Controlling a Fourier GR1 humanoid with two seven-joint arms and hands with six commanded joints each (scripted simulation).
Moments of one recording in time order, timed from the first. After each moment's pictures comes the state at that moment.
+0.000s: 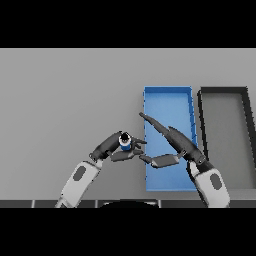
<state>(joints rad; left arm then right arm) -0.24 0.03 -0.44 -1.58 -0.04 -0.29 -0.05 -0.23 -0.30 0.26 -2.08 -0.20 0.32 0.36</state>
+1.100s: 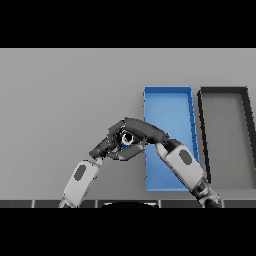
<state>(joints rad) -0.22 -0.03 -0.37 -1.57 -0.09 -0.38 0.02 -0.60 -0.13 0.39 -1.79 -0.24 0.44 0.48</state>
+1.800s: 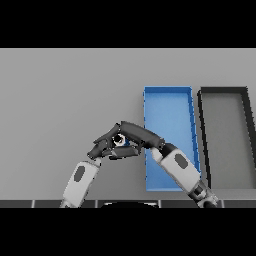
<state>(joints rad) -0.20 -0.05 -0.34 -1.59 -0.12 -0.38 -0.06 -0.57 -0.11 0.44 -1.79 -0.21 0.36 0.37</state>
